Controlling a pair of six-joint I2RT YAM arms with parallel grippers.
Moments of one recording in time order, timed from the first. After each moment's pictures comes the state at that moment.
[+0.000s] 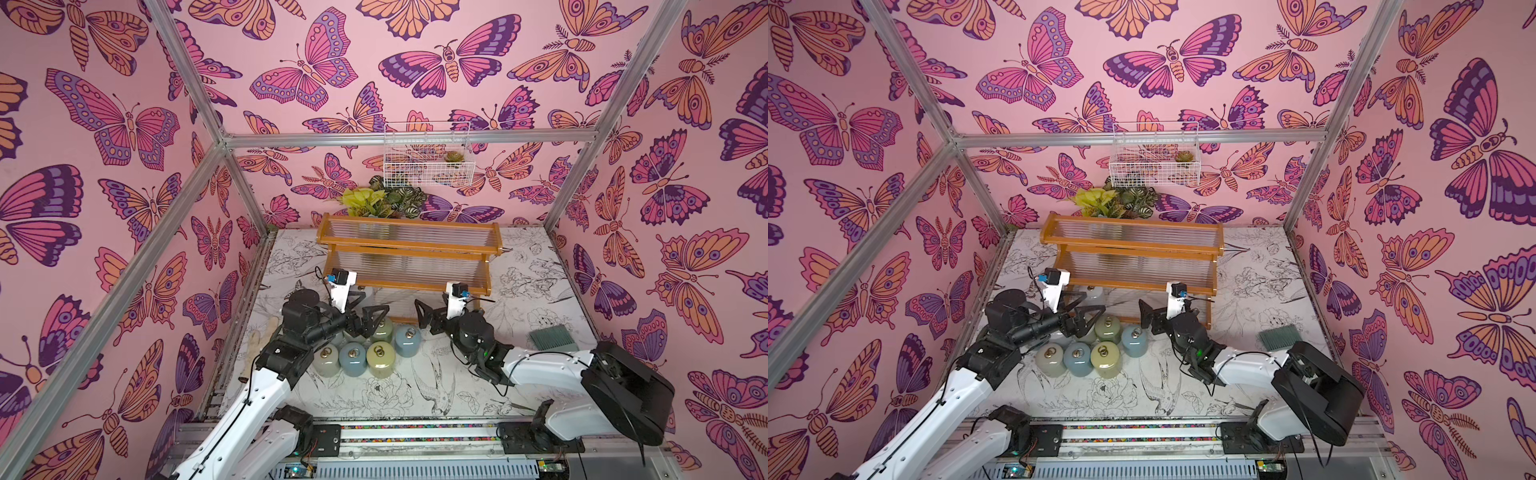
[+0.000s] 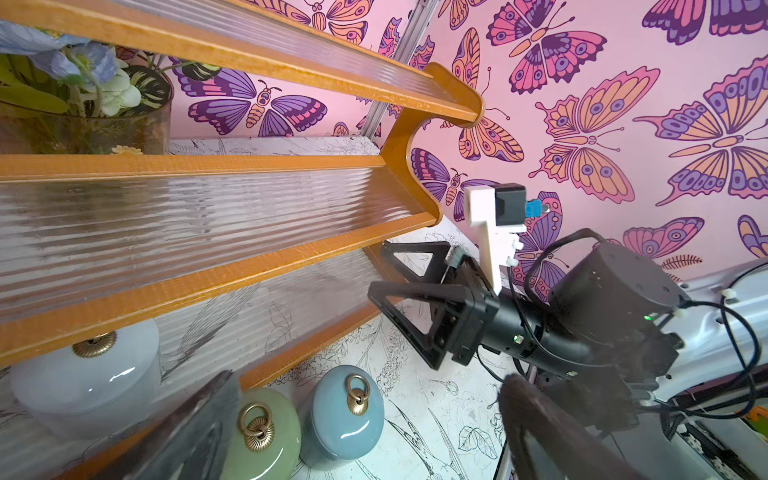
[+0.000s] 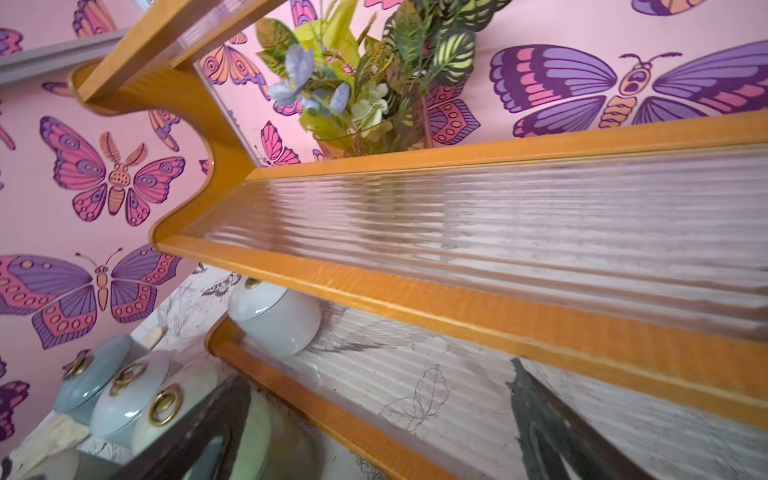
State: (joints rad) left arm -0.36 0.82 0.66 -0.11 0.55 -0.30; right arm 0.84 1.43 0.48 0.79 0.36 0.46
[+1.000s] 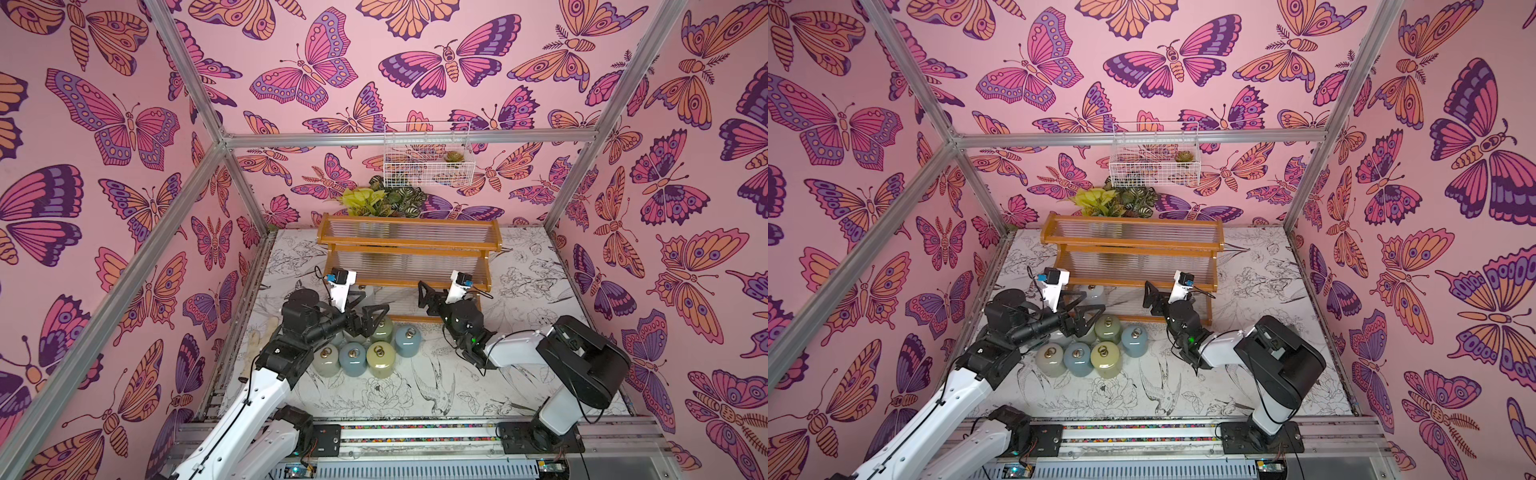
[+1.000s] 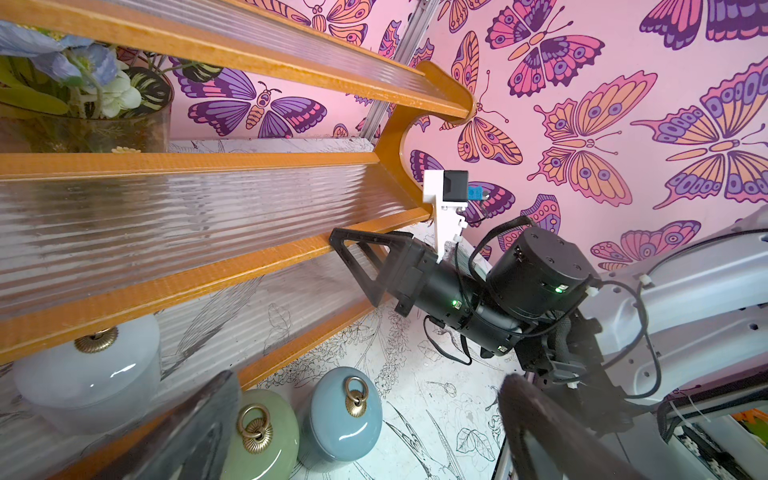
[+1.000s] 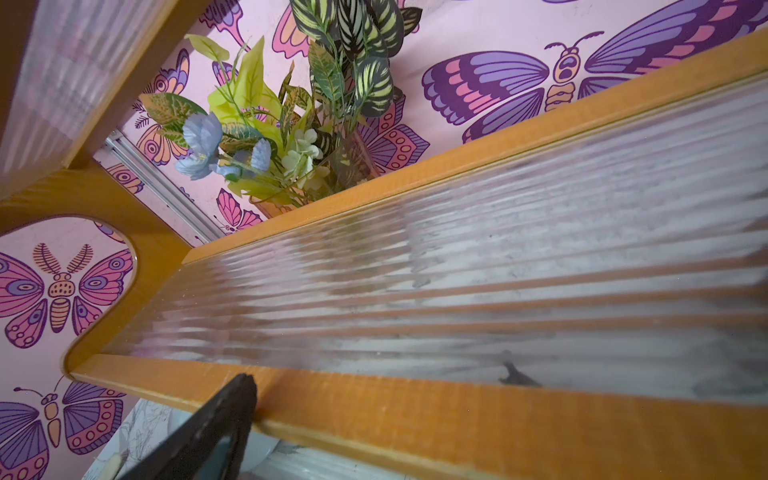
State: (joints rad) left arm -0.36 0.82 0.66 -0.11 0.55 -0.31; right arm 0.76 1.68 0.59 0.98 0.42 0.58
